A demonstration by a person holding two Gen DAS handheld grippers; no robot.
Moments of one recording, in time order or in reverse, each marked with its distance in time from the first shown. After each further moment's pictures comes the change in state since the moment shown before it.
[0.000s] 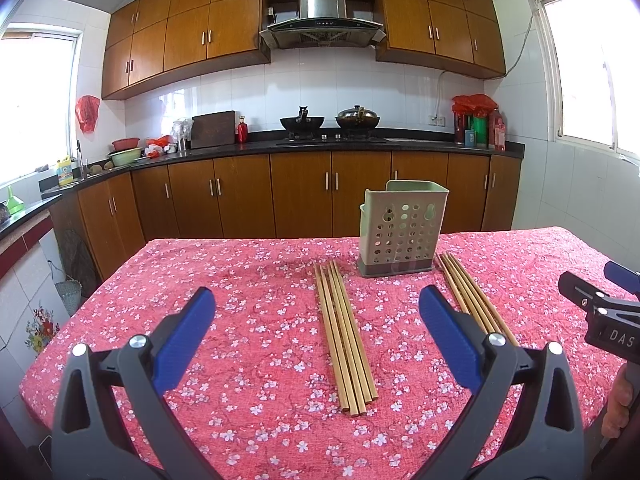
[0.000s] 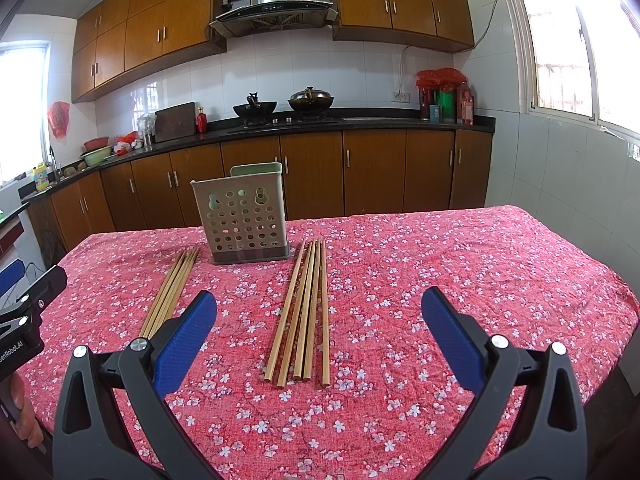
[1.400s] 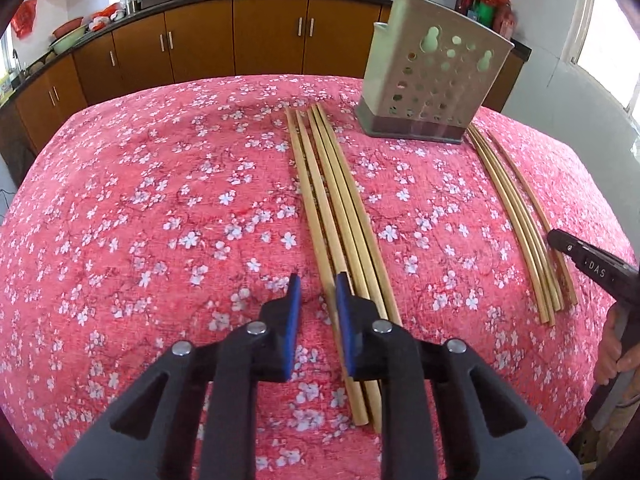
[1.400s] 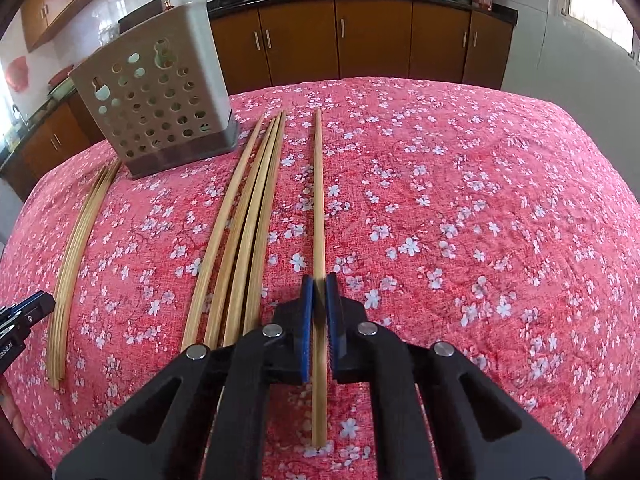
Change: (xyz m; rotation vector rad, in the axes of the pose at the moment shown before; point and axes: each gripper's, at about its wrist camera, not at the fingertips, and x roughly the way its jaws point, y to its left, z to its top) left arm 0.156 0.014 -0.035 -0.040 0.605 -0.161; right arm 0.151 -0.025 -0.029 0.037 0.495 -0.009
